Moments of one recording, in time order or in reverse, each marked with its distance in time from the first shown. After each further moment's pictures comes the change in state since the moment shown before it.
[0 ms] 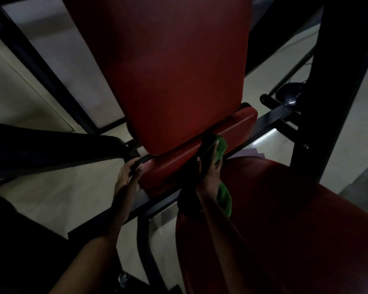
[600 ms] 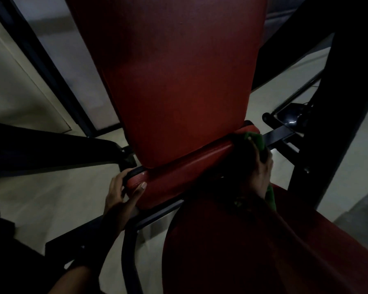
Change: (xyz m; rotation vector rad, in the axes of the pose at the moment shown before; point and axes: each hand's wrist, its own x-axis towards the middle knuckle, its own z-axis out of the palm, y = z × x) left_hand -0.007 0.015 0.017 0.120 0.119 0.064; right_hand 0.105 0.032 -0.100 -0.262 -0.003 -0.199
